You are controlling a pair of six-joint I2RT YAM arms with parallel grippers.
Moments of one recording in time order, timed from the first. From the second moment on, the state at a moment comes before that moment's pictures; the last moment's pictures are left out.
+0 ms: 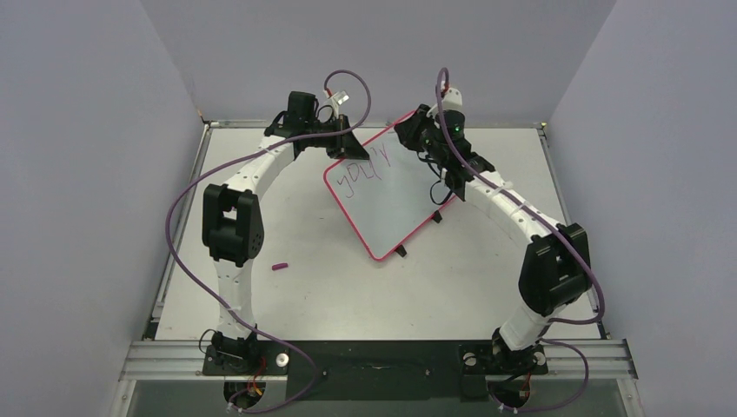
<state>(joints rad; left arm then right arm) -0.30 2.13 1.90 -0.41 0.90 -0.46 0.43 1.69 1.40 0.09 0.00 0.54</state>
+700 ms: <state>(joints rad) -0.30 2.13 1.90 -0.41 0.90 -0.46 0.40 1.62 1.24 0.12 0.00 0.55</state>
